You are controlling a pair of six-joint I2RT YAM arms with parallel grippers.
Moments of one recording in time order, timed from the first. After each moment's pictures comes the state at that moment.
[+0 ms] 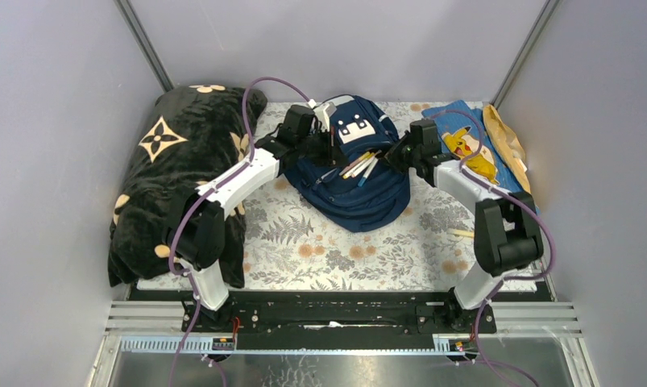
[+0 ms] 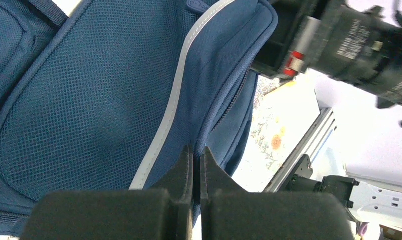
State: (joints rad) left arm -0.50 1.79 1.45 -0.25 0.49 -0.51; right arm 0.26 1.64 1.11 -0.11 -0.17 0.96
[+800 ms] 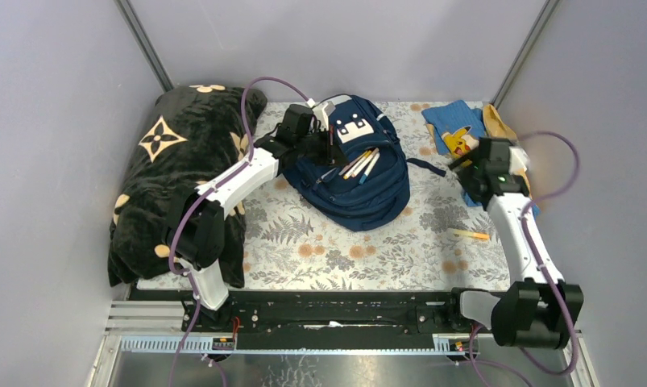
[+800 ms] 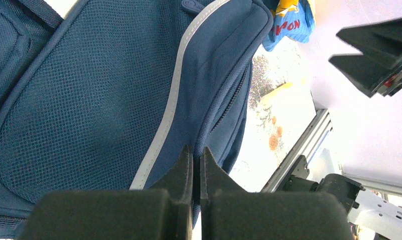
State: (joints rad) left arm -0.49 1.79 1.44 -0.24 0.50 -0.53; right arm 0.05 1.23 1.03 -0.53 0.15 0.86
